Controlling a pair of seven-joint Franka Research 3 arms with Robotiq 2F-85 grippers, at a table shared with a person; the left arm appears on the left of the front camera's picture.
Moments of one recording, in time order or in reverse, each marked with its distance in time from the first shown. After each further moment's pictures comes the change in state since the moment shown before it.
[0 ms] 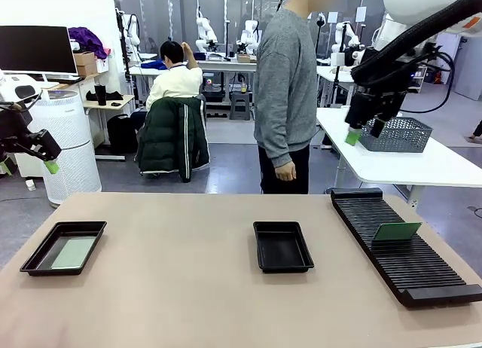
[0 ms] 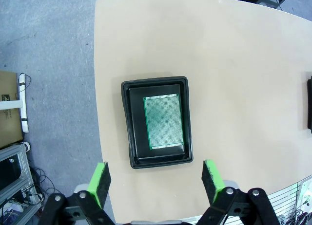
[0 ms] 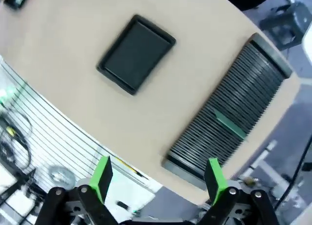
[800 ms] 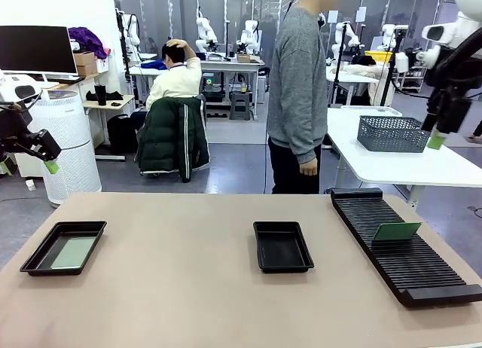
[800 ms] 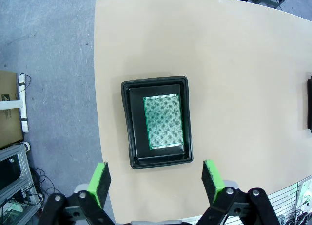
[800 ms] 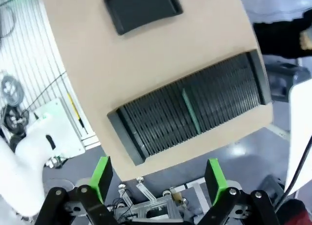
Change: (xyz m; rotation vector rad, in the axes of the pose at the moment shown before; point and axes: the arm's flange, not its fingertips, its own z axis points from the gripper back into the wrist) left arm 0.000 0.000 0.000 0.000 0.000 0.000; right arm -0.083 -0.093 0.016 0.034 0.003 0.535
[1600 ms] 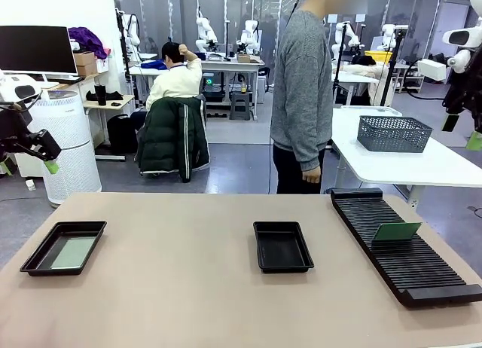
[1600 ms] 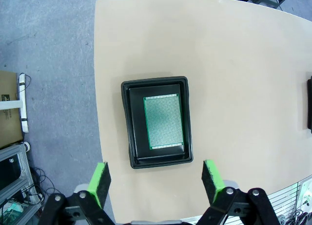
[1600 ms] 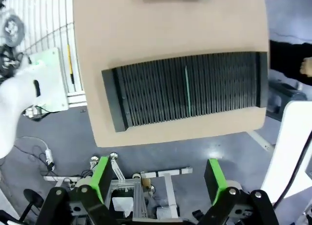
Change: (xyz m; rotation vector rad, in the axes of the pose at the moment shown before) left arm 0.000 0.000 0.000 0.000 0.000 0.000; right arm -0.041 -0.022 0.006 0.003 0.065 0.251
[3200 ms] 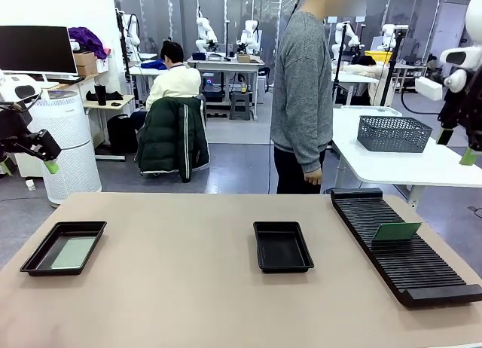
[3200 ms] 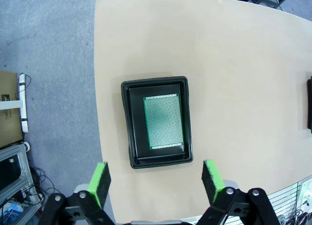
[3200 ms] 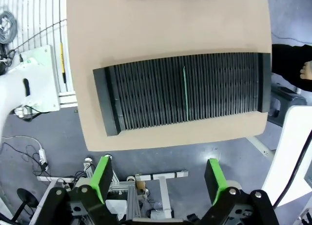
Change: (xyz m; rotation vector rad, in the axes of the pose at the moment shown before) left arm 0.000 0.000 0.000 0.000 0.000 0.000; right arm -0.006 -0.005 -0.045 -0.007 -0.007 0.042
